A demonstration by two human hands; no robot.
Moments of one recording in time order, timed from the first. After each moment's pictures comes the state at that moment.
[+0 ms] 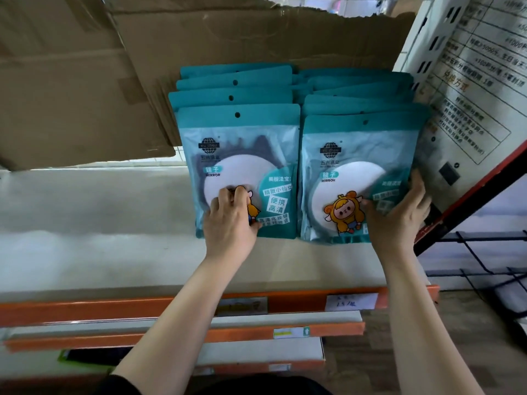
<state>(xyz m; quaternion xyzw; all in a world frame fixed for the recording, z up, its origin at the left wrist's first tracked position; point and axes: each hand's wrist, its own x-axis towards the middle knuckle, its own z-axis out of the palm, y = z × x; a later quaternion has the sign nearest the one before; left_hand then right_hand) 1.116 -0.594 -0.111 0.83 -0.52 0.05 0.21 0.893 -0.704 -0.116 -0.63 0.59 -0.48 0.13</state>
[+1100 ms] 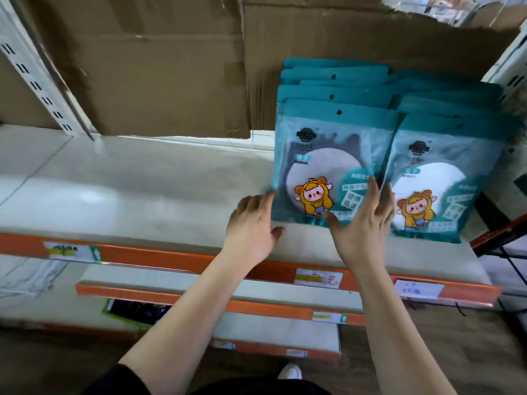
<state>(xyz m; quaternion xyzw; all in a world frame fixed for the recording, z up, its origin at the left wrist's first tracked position) 1.166 -0.513 -0.109 0.81 -0.55 -0.06 0.18 1.005 -0.598 -0.108 -0.75 0.56 -0.32 0.17</state>
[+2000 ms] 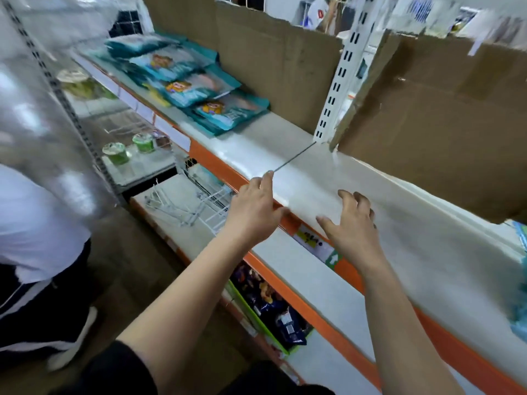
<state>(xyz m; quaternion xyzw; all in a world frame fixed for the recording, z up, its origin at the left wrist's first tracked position) 1.422 -0.222 -0.075 0.92 -0.28 -0.02 0.26 1.325 -0.373 -0.075 -0.92 0.29 -0.08 0.24</state>
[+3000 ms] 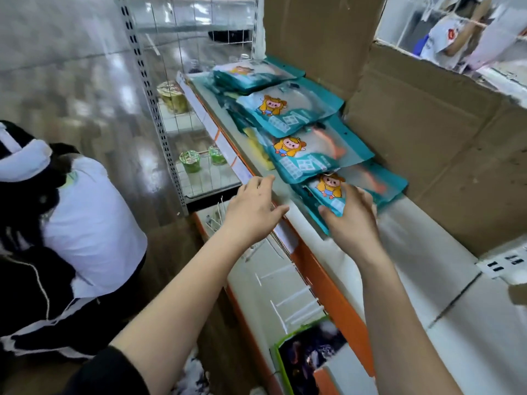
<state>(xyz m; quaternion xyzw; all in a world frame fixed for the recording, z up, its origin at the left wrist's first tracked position) 1.734 -0.087 -0.081 0.96 -0.10 -0.02 0.28 1.709 -0.262 -0.076 -0.94 0.13 -0.07 0.30</state>
